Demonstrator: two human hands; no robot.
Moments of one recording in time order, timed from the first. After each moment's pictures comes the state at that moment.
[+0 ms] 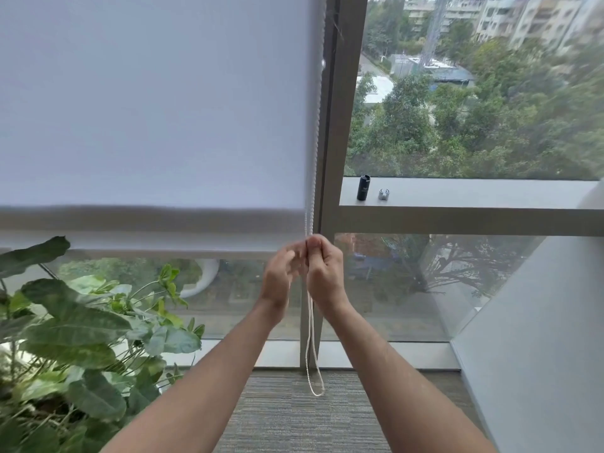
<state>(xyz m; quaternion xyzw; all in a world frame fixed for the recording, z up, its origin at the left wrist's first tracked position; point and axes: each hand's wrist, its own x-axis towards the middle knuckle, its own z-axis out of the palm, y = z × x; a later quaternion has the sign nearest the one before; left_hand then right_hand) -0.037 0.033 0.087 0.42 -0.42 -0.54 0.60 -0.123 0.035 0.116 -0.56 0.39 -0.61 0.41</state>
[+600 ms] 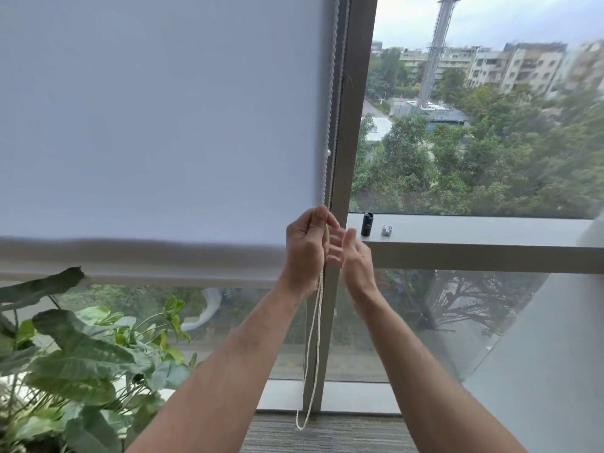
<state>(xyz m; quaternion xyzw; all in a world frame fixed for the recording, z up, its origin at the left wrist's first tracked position) -0.066 0.021 0.217 0.31 -0.51 -0.41 0.69 -0.158 0.000 0.174 -0.54 0.41 -0.57 0.47</state>
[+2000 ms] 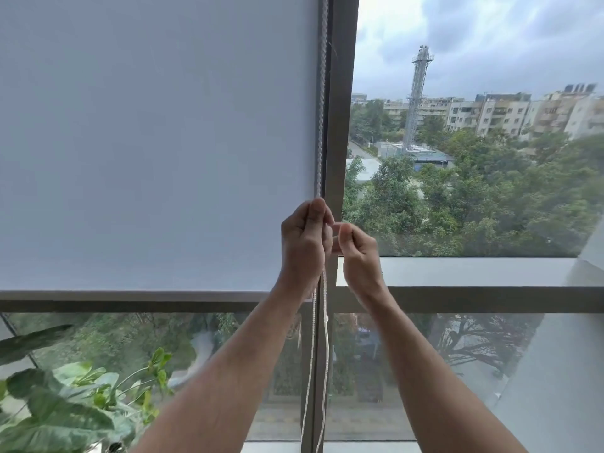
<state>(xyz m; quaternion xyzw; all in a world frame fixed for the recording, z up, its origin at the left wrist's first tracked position) -0.076 0.001 0.295 0.21 -0.54 -0.38 0.72 -0.174 -0.030 0.257 -0.63 0.32 -0.64 0.32</state>
